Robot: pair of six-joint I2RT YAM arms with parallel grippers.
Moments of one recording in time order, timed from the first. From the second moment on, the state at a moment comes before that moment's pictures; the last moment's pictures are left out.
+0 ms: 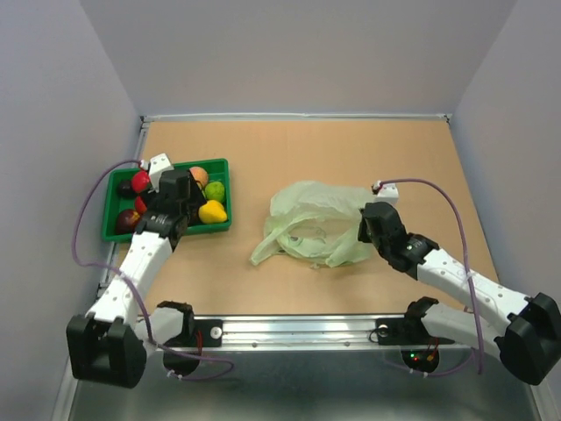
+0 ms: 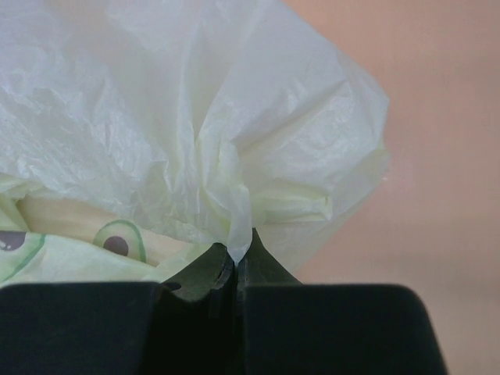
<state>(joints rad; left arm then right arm) -0.18 1.08 0.80 -0.40 -0.48 -0.46 0.65 0.99 0.59 -0.23 0.46 0.46</state>
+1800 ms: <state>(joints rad) -0.29 0.01 1.11 -0.75 -0.82 -0.28 0.54 0.02 0.61 -0.42 0.58 0.26</state>
